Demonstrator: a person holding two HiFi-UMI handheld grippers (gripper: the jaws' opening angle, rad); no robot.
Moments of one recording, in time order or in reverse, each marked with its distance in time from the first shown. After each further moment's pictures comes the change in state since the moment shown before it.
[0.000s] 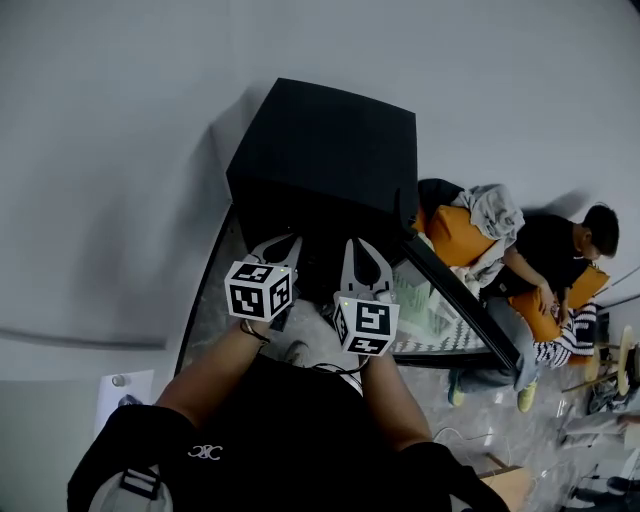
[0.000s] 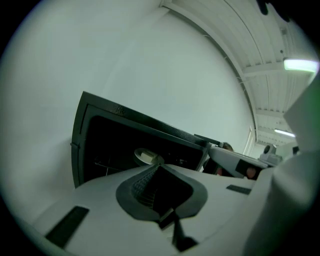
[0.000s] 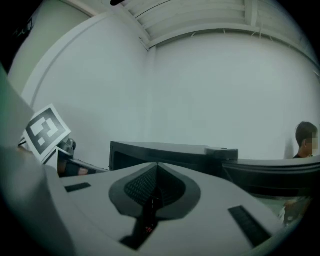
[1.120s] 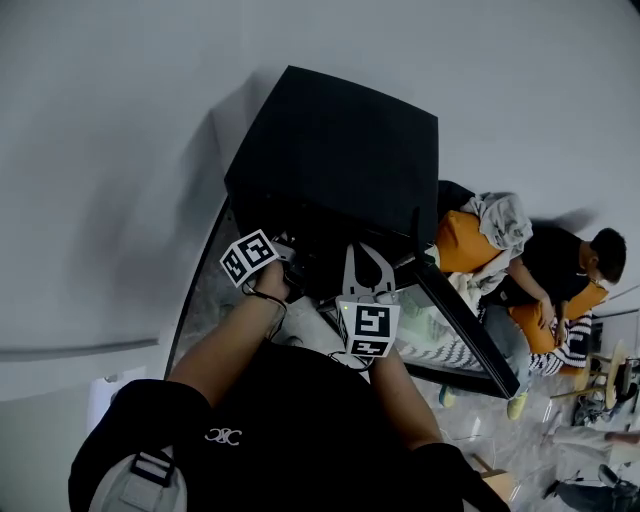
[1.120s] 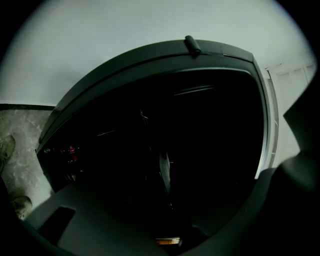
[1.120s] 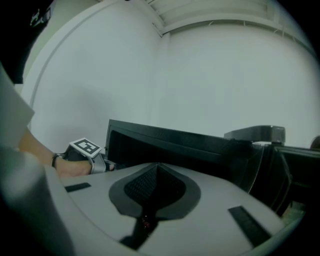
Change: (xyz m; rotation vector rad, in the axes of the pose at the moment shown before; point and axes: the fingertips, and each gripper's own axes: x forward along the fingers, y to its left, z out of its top) left arm 0.097 0.109 -0.040 -0.943 -0.180 -0.033; right arm 0.050 0.001 -0.033 -0.135 0.106 0.073
